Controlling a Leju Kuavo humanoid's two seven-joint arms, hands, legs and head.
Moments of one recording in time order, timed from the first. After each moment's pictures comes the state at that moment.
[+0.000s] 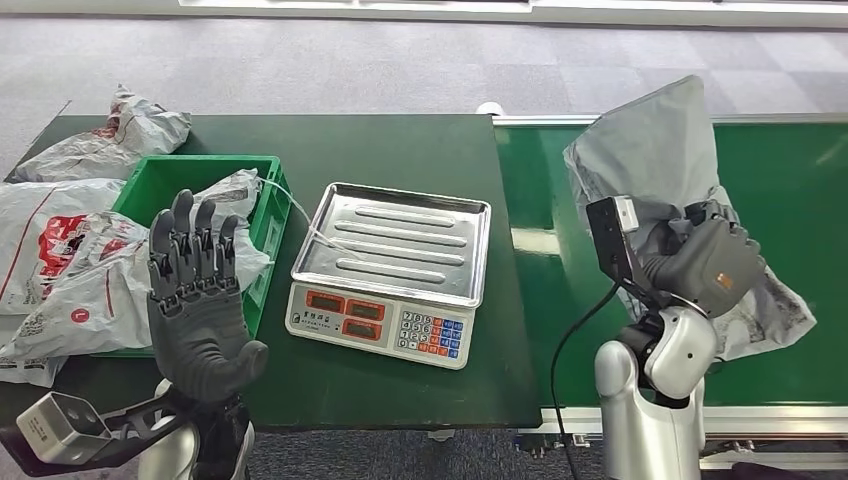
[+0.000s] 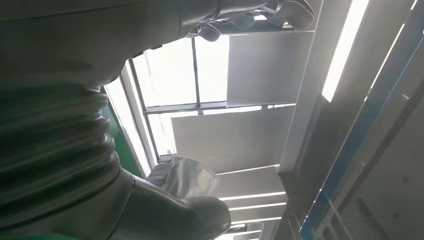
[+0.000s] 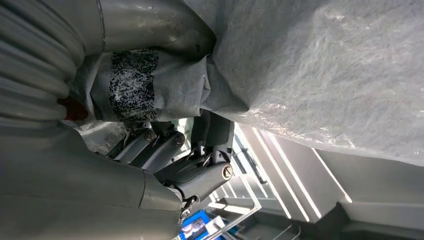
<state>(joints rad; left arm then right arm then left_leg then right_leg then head) -0.01 -0.28 -0.13 -1.76 0.09 -0.34 -0.63 -0.24 0.22 -0.19 -1.60 1.45 -0.34 0.29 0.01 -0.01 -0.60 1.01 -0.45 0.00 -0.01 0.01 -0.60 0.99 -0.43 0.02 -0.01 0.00</state>
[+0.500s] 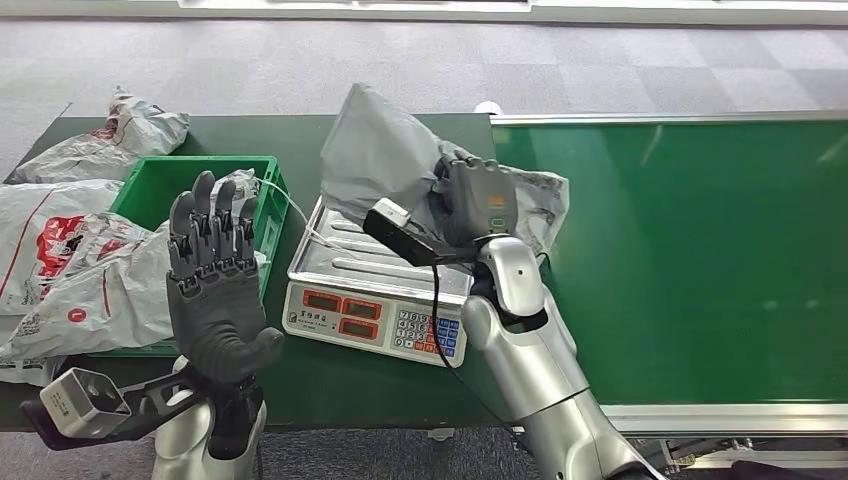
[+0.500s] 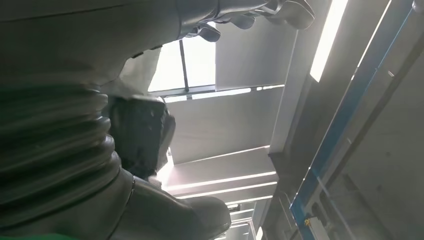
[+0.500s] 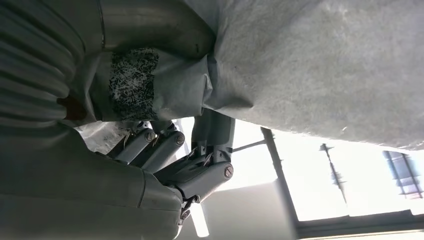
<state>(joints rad) -0.10 -0.28 -0.15 -1.67 0.09 -0.38 -0.67 -0.57 0.33 0.24 -1.06 1.30 -0.22 0.00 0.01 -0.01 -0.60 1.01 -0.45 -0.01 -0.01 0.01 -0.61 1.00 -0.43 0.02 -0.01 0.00</state>
